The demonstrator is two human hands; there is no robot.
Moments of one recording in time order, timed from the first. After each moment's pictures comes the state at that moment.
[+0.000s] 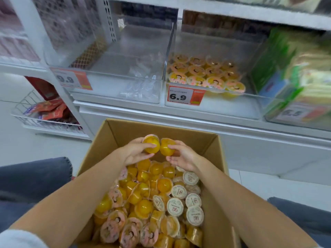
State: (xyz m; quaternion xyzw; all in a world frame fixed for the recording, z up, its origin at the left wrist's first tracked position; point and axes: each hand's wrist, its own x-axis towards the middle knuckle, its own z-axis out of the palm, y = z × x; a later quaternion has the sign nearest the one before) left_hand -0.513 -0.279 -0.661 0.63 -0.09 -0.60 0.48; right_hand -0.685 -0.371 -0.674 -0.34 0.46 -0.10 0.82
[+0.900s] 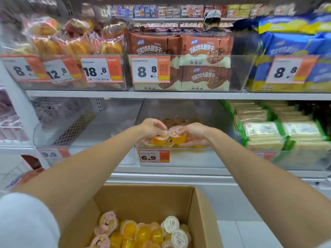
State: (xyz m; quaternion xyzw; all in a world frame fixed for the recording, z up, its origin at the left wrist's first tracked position) left_hand -0.550 -0.450 -0.441 0.72 -0.48 -0.35 0.36; right_hand -0.719 -0.536 -0.450 -0.58 0.46 -0.14 0.66
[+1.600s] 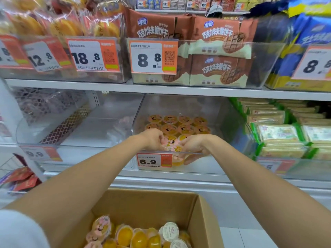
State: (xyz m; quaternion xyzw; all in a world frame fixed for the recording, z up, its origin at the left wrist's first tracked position) left_hand -0.530 -0.481 -0.491 0.75 -0.63 -0.17 0.07; right_hand -0.698 -0.548 -0.486 -0.68 0.49 0.05 0.54
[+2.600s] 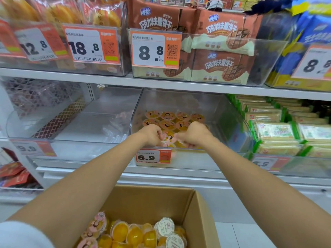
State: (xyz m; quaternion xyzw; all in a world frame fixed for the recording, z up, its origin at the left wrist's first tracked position) left_hand -0.534 -0.480 -0.499 0.76 -0.57 -0.25 0.19; right_hand -0.698 -0.544 -0.478 -0.78 0.57 -0.05 0.25
